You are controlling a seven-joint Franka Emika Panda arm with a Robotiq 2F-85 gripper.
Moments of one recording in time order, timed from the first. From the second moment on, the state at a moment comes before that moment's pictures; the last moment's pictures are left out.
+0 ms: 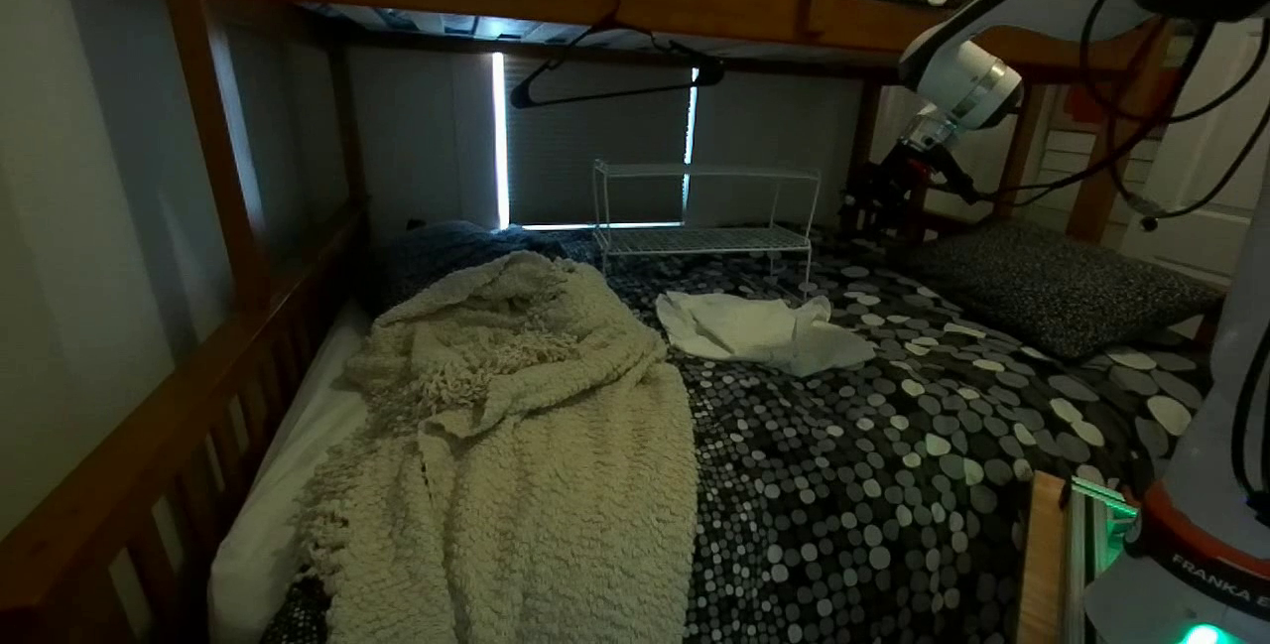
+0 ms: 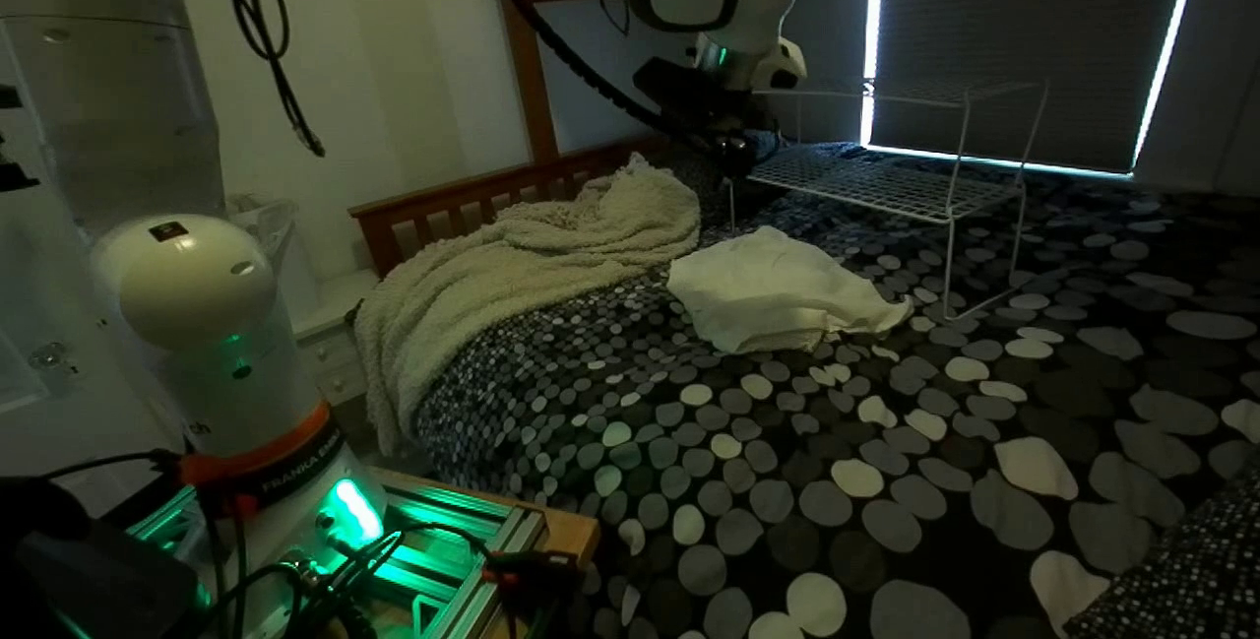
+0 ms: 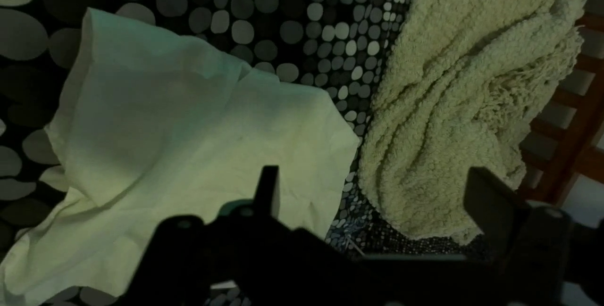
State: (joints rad) arm -0.34 0.16 -0.53 -1.93 0.70 1.88 -0.73
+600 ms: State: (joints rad) arm -0.63 0.50 -0.43 -1.58 0.70 1.73 -0.78
